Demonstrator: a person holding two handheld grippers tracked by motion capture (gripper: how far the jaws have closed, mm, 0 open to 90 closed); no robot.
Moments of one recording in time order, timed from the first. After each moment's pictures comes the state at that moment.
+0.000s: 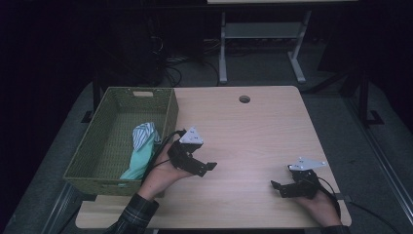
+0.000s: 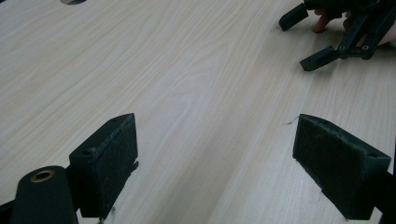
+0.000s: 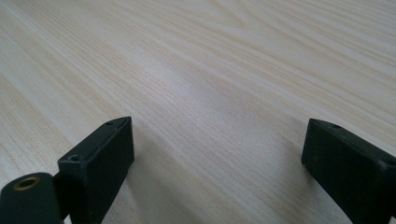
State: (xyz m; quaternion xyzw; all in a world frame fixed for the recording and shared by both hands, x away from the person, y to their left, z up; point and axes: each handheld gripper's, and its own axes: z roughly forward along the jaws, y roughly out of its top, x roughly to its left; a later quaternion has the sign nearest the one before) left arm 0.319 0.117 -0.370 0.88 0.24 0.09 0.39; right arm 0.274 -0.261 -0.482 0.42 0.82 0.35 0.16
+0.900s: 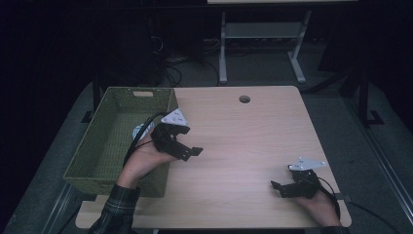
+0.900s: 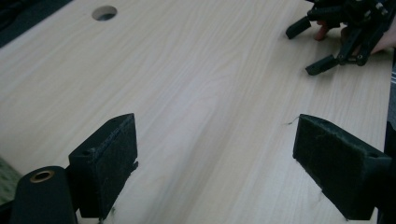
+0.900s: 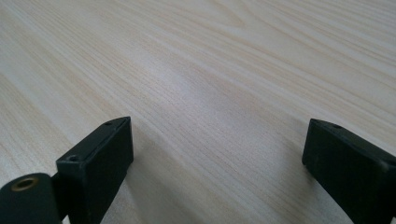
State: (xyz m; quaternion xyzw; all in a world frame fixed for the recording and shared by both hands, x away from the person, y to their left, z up) left arm 0.342 0.152 -0.319 0.89 0.23 0.09 0.39; right arm 0.274 -0.261 -0.482 0.42 0.82 0.35 0.16
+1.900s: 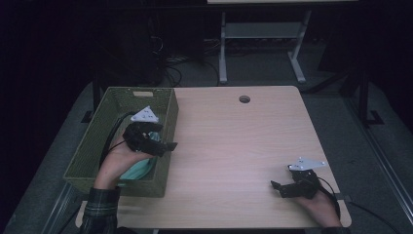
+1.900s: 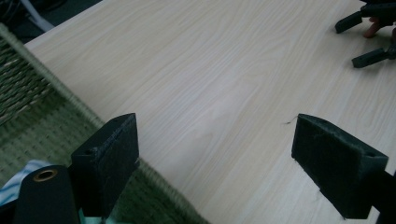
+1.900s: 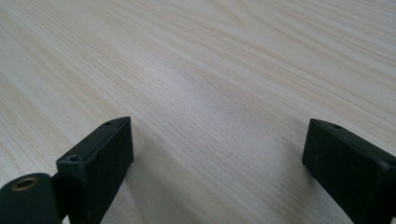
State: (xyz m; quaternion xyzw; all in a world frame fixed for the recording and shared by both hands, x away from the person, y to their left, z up) left arm 0.338 0.219 -0.321 0.87 0.30 0.13 0.38; right arm 0.274 -0.261 -0.482 0.42 0.82 0.35 0.16
